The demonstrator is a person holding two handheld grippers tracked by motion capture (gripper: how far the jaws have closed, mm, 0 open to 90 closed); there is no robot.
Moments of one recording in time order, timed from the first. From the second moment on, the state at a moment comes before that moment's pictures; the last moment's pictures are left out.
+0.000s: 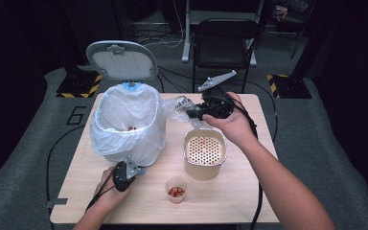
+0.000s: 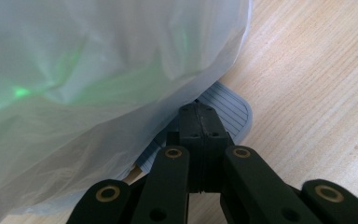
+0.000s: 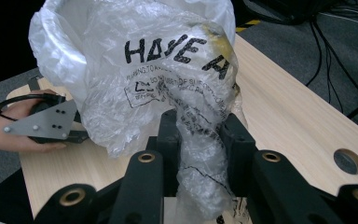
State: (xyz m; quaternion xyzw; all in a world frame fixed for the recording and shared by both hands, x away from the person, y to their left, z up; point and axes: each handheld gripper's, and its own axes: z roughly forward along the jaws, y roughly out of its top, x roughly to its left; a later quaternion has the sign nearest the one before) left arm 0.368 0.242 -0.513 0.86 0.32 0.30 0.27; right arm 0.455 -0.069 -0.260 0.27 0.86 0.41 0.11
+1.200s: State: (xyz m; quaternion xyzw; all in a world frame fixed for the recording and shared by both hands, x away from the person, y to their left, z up) left arm 0.369 0.243 -0.511 0.87 0.31 0.30 0.26; right arm 0.477 0.051 -0.240 0.19 0.88 0.43 0.10
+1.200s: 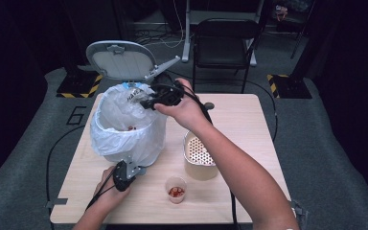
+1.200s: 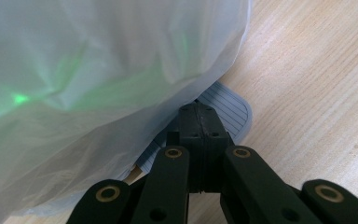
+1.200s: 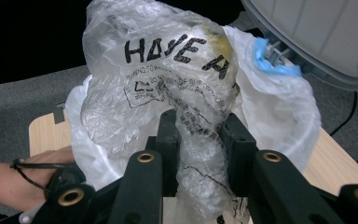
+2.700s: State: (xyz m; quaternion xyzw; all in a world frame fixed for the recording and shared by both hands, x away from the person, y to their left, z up) left arm 0.370 0.243 -0.510 0.86 0.31 0.30 0.26; right arm 0.462 0.018 -0.242 0.20 0.86 0.45 0.15
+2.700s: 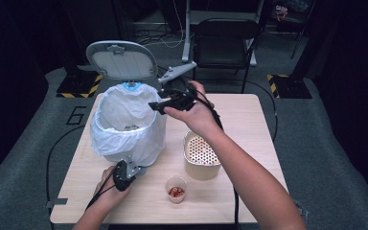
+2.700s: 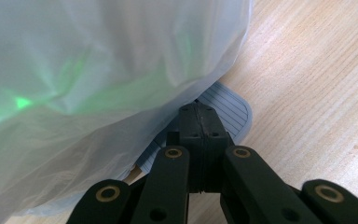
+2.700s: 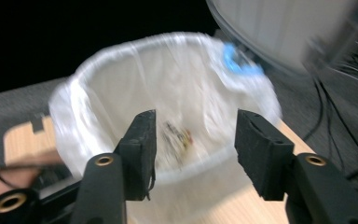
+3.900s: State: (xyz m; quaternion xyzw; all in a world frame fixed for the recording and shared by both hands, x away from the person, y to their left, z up) left arm 0.367 0.239 -0.513 0.85 0.33 0.29 0.27; right arm 0.342 -0.039 -0.428 0.19 0.88 0.43 0.07
